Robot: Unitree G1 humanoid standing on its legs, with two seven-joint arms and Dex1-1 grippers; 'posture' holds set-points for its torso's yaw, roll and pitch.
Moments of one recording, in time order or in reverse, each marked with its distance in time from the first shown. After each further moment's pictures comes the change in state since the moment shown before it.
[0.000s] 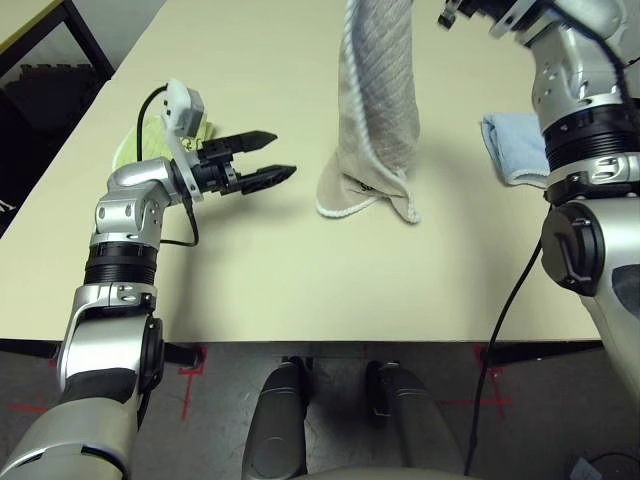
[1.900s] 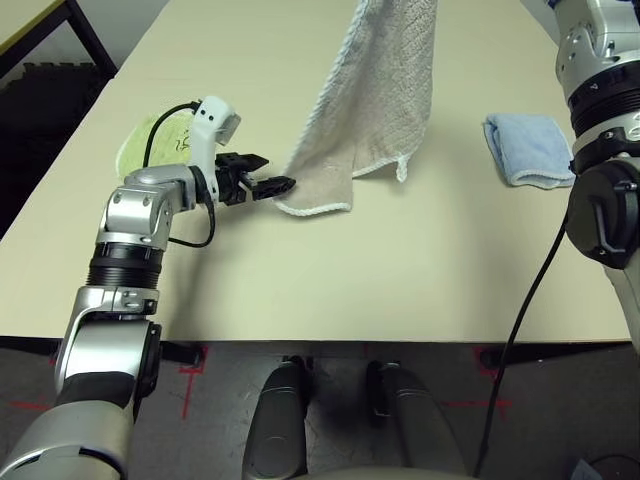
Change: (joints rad) left arm 0.032 0.089 -0.157 -0.075 0.156 0.362 0.142; right arm -0.180 -0.076 -0.055 0.249 -0.055 -0.085 -0.199
